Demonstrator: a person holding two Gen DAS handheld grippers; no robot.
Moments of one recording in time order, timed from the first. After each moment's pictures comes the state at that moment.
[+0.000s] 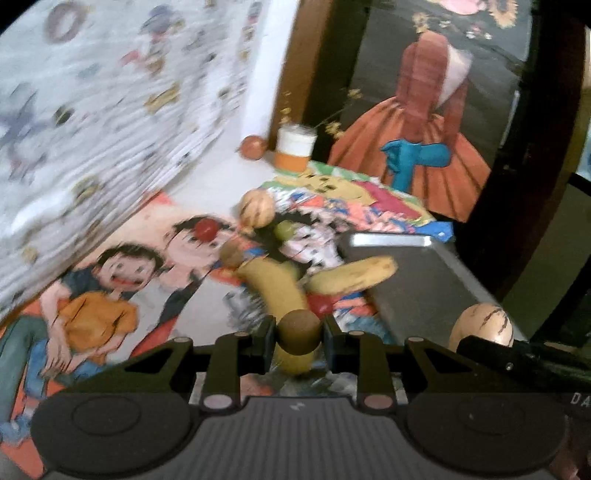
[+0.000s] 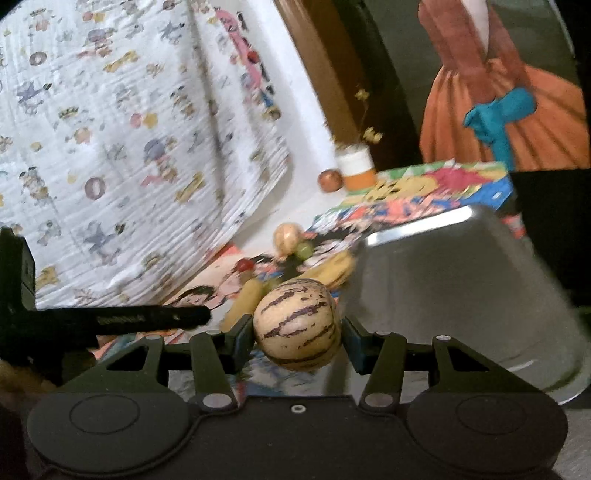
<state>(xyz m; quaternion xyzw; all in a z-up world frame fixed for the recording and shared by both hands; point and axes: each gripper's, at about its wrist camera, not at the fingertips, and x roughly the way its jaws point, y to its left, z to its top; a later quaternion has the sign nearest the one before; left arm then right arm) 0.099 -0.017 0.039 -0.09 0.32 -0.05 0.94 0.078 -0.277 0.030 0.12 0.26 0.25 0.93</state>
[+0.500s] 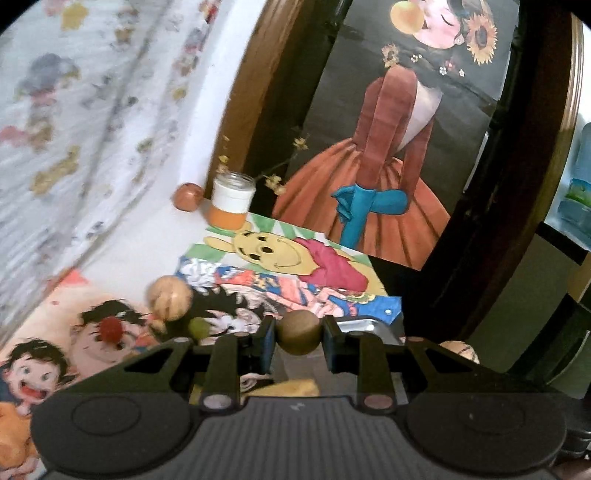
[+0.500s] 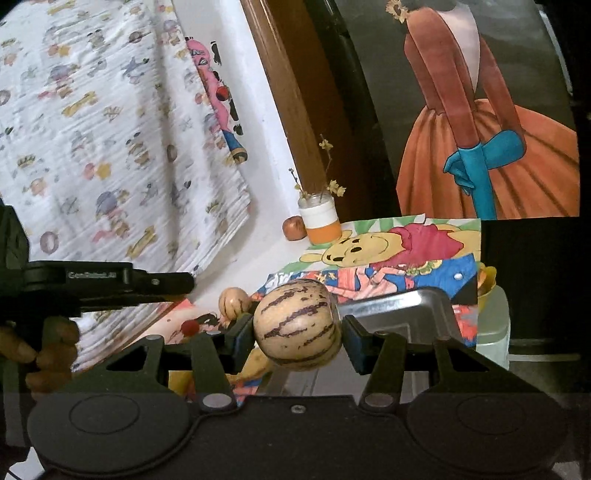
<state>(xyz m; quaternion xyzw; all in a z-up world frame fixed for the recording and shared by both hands) 0.197 -0.054 0.081 -0.13 0.28 -0.12 0.95 0.169 -0.328 0.055 0.11 0.23 0.24 0.94</state>
